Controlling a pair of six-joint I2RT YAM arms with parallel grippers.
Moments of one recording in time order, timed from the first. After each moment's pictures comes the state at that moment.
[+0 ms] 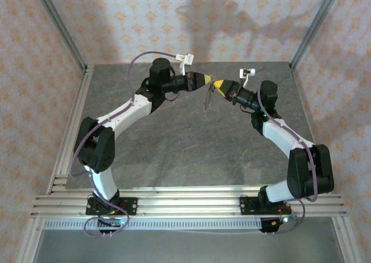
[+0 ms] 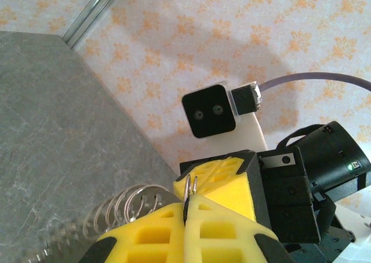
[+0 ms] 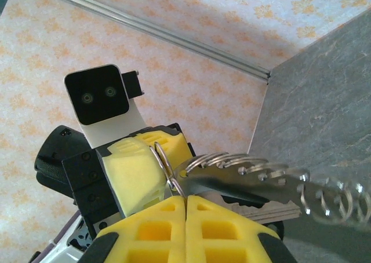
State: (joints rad) left arm -0.46 1.81 1.44 0.27 0.76 -0.76; right arm 0.17 1.42 0.85 0.64 -0.88 1.22
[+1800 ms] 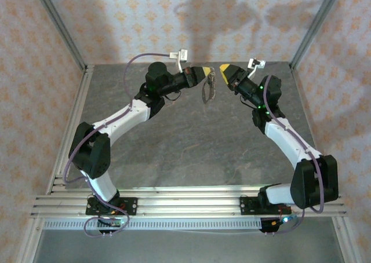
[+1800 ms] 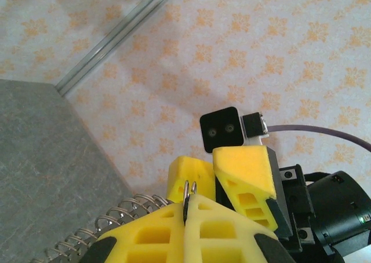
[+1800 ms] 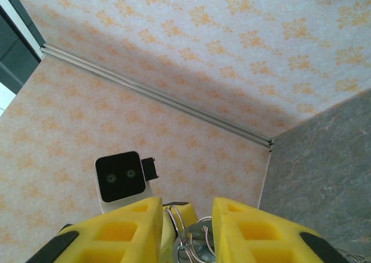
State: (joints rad) left arm -0.49 1.73 1.36 0.47 0.57 -0.93; right arm 0.22 1.34 0.95 0.55 -0.58 1.24
